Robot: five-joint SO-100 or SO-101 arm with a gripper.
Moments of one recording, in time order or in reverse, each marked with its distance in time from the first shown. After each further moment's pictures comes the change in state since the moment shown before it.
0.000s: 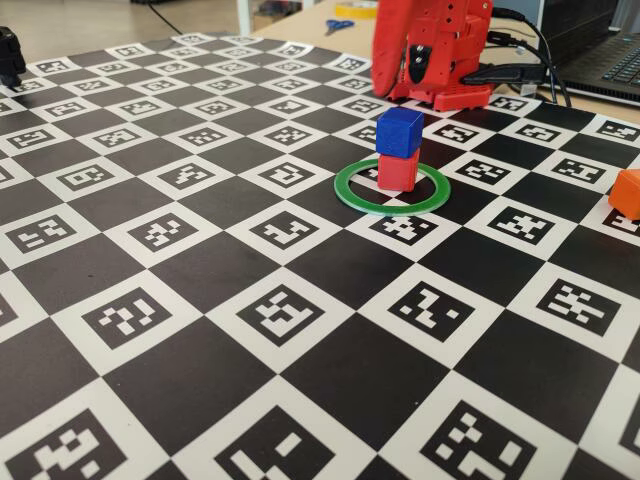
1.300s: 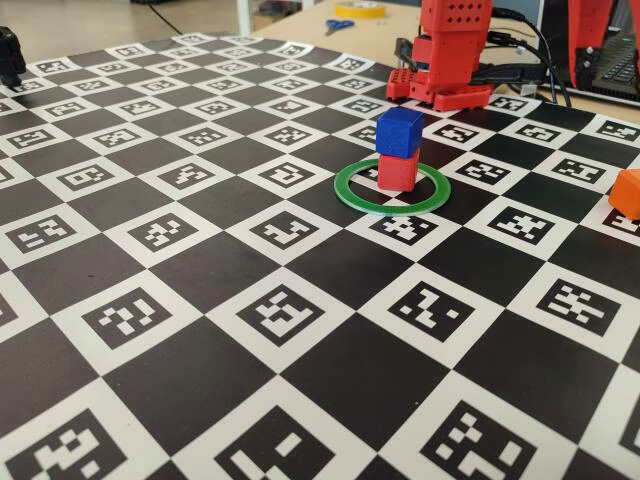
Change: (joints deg) arm -28.1 -17.9 -17.1 0.2 6.9
